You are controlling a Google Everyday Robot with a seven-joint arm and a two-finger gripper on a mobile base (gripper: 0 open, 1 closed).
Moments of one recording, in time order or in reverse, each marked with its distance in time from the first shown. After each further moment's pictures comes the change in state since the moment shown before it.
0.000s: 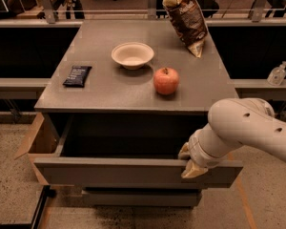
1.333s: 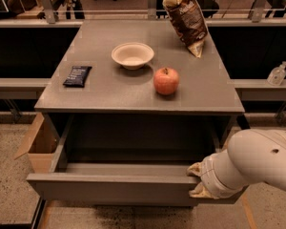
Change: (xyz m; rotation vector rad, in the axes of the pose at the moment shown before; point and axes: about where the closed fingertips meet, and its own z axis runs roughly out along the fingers) arm 0.011 0.066 -0.009 0.043 -0.004 0.074
